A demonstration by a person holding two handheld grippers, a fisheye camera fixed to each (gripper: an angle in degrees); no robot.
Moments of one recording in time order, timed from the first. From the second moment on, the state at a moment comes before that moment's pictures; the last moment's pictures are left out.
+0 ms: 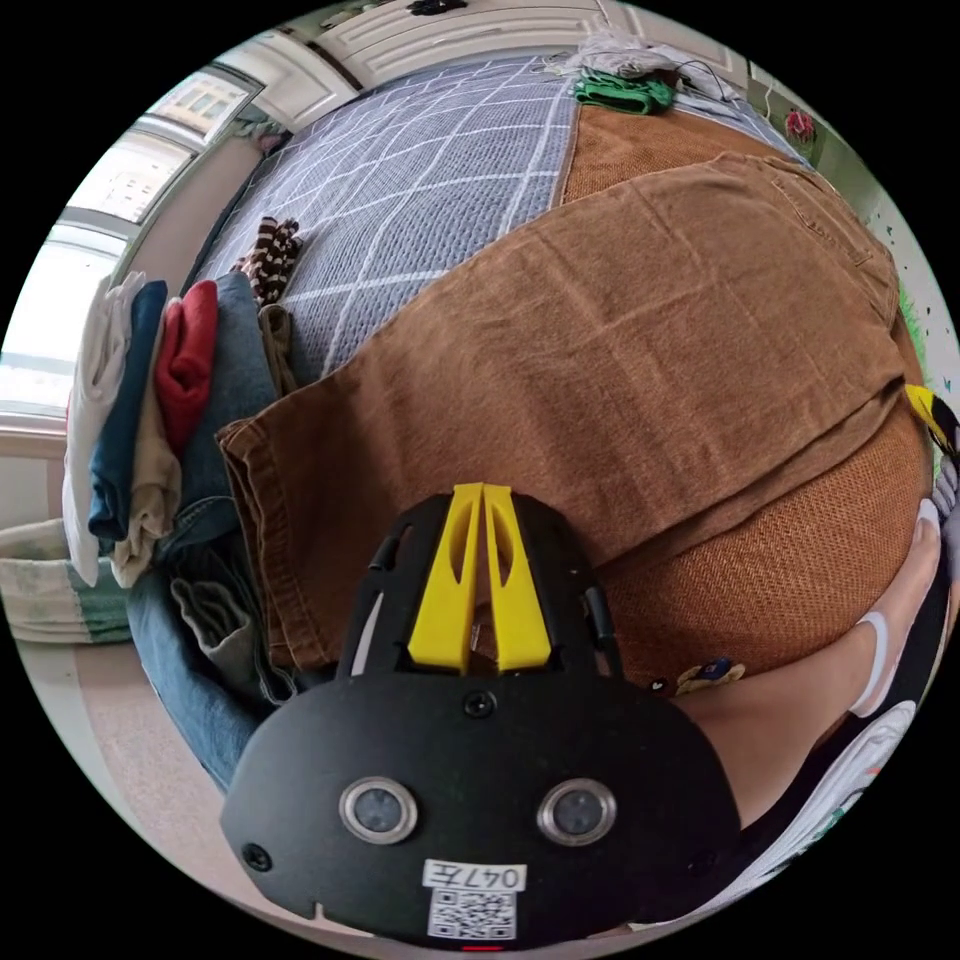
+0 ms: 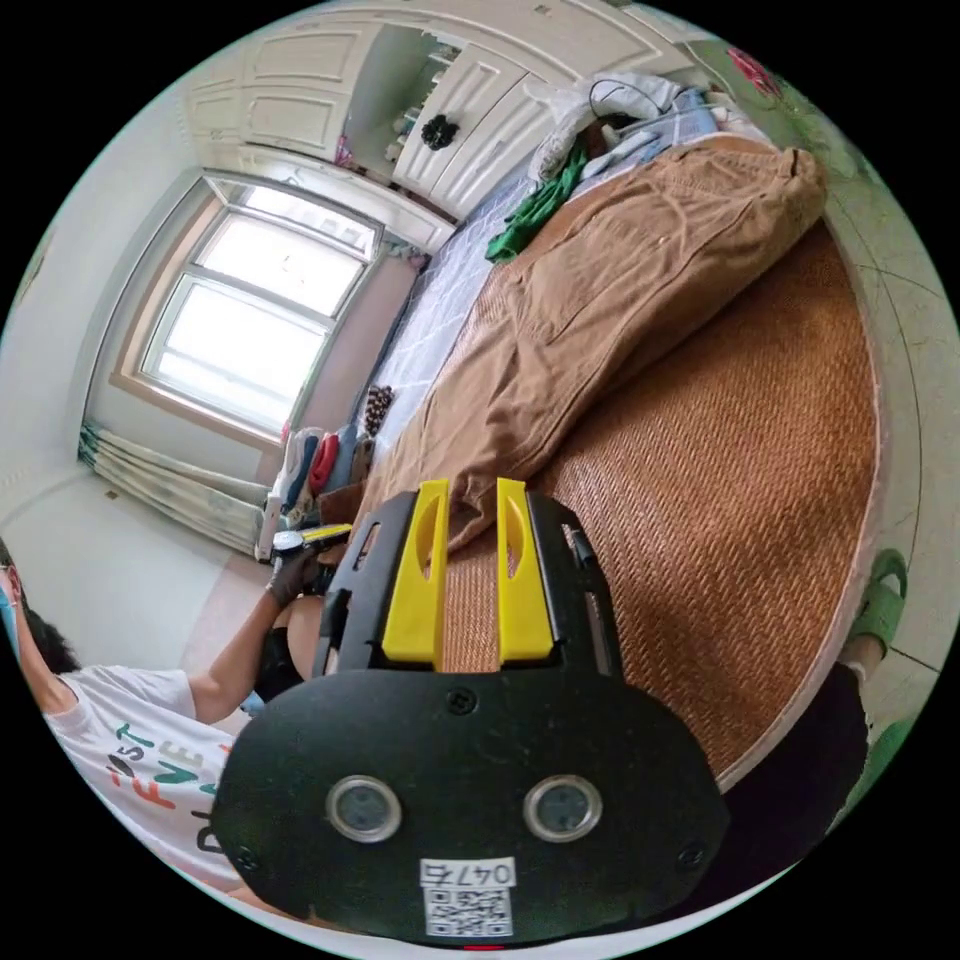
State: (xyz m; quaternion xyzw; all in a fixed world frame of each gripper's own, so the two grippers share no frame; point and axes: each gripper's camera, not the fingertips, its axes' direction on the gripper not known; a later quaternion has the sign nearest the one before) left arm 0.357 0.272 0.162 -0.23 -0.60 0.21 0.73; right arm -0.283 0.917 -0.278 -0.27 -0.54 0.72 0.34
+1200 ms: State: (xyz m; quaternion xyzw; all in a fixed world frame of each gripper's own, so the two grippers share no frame) left arm 0.327 0.308 0.247 -0.24 -0.58 0.26 0.74; right arm -0.289 0.826 0.094 -0.51 -0.44 0.55 0.49
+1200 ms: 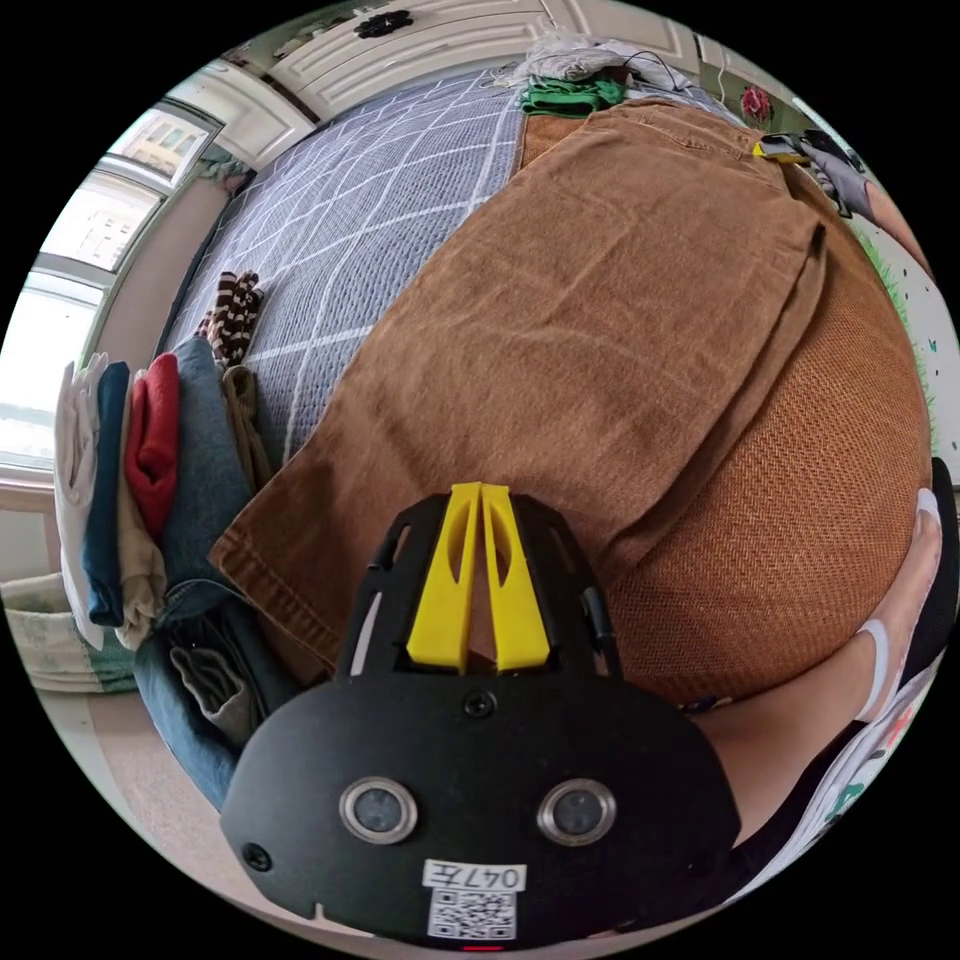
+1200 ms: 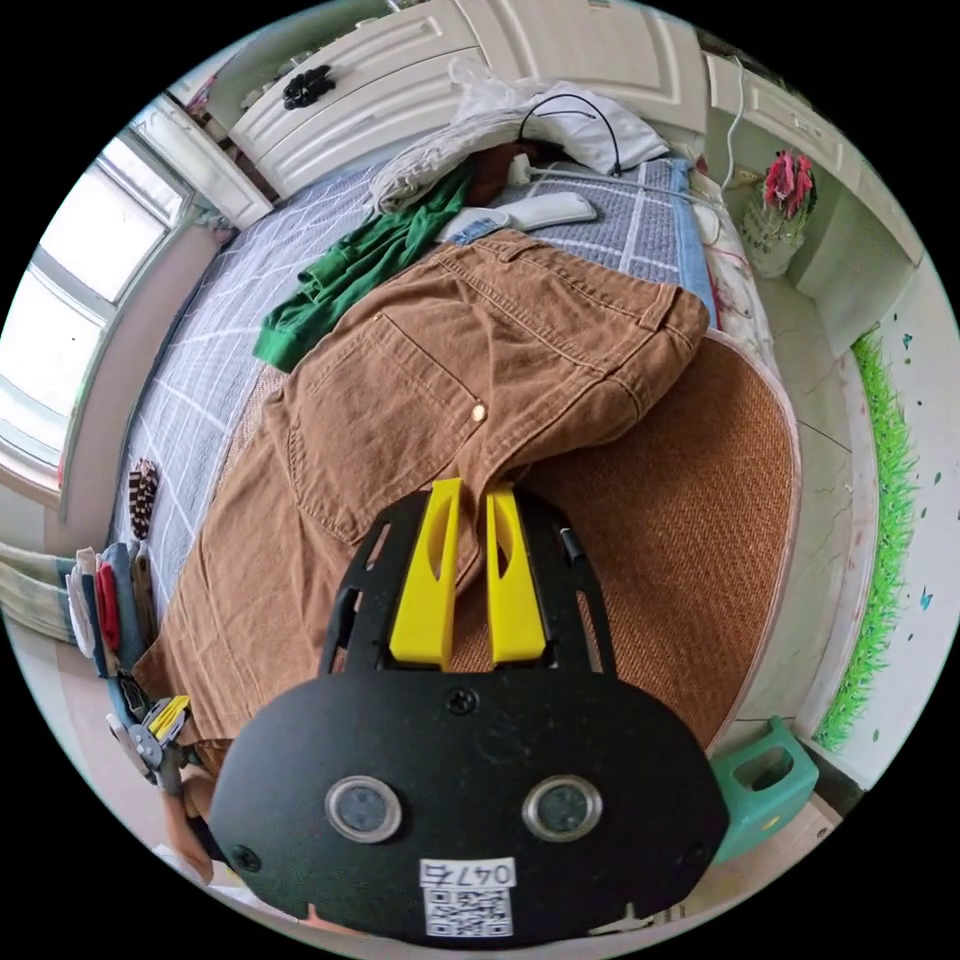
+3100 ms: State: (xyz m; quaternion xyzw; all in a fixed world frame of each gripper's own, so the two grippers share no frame) left arm 0.061 0.378 -0.101 0.07 -0.48 0.10 0.87; right arm -0.286 0.373 -0.180 -0.34 -0.63 0.29 0.64
